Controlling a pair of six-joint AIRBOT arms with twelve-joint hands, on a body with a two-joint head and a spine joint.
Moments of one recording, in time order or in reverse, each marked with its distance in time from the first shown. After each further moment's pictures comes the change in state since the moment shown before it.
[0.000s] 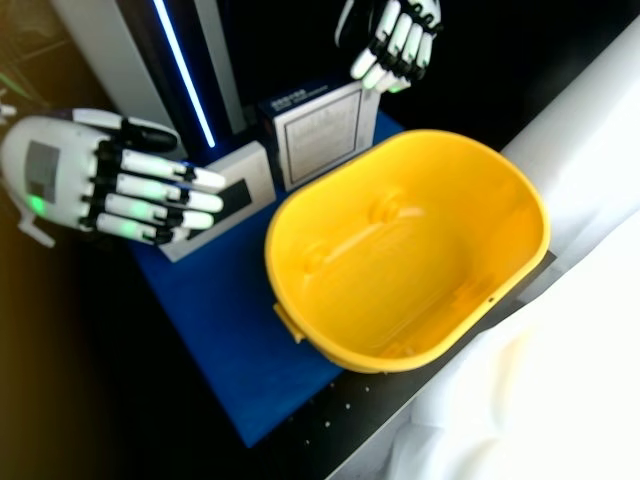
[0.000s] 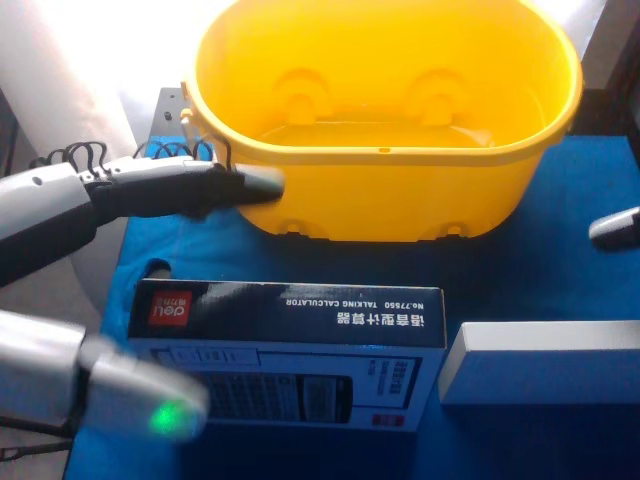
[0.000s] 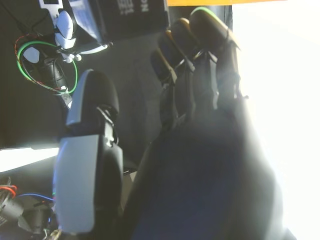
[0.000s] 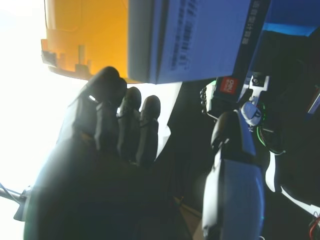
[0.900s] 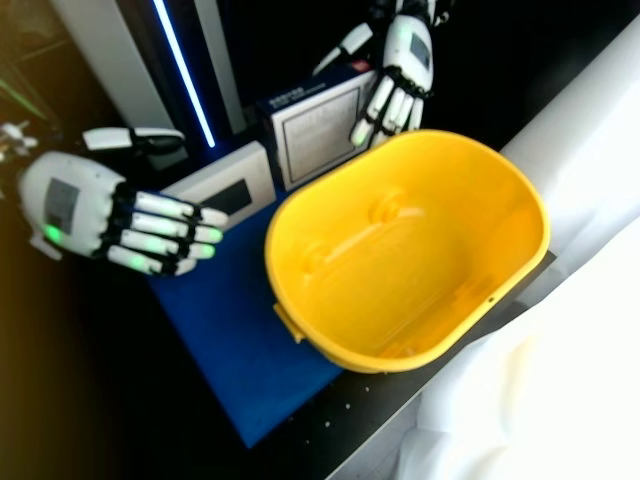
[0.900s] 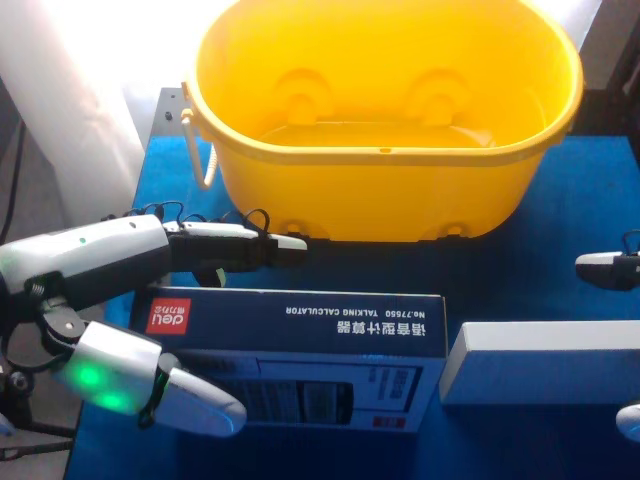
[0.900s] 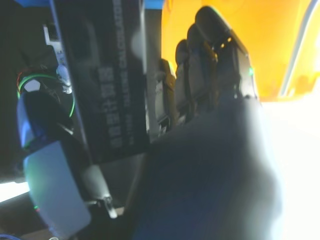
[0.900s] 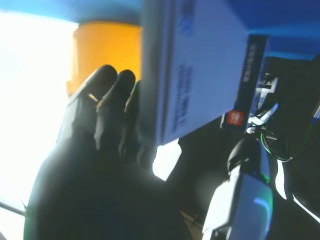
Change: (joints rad) left arm -0.055 -0.201 0.148 0.032 0.276 -0.066; right arm -0.002 -0.112 0.061 0.072 0.090 -0.029
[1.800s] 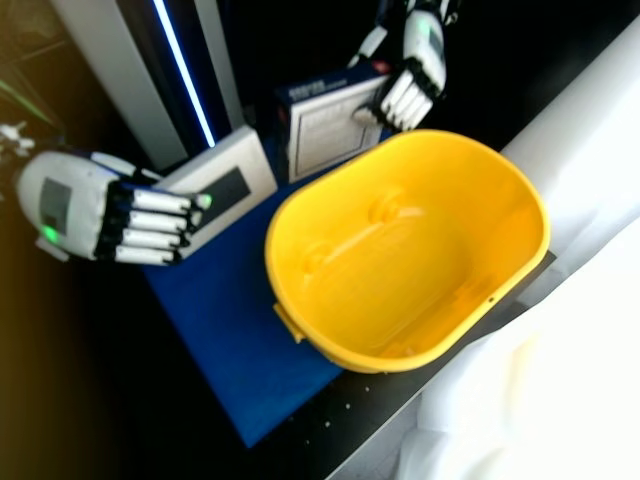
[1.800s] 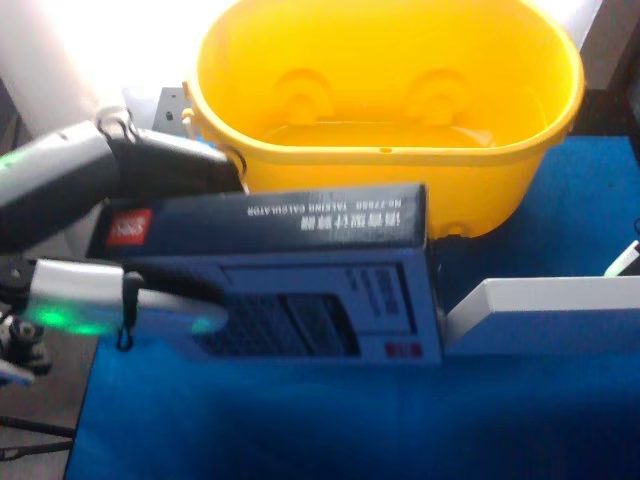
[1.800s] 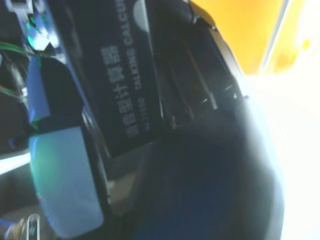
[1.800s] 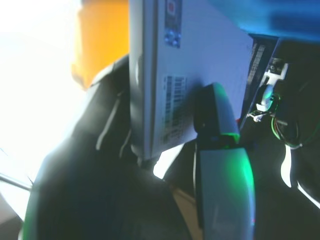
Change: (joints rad) left arm 0.035 0.039 -0.006 -0.153 -0.350 0.011; right arm 0.000 -0.006 -0.003 0.020 -0.183 0.028
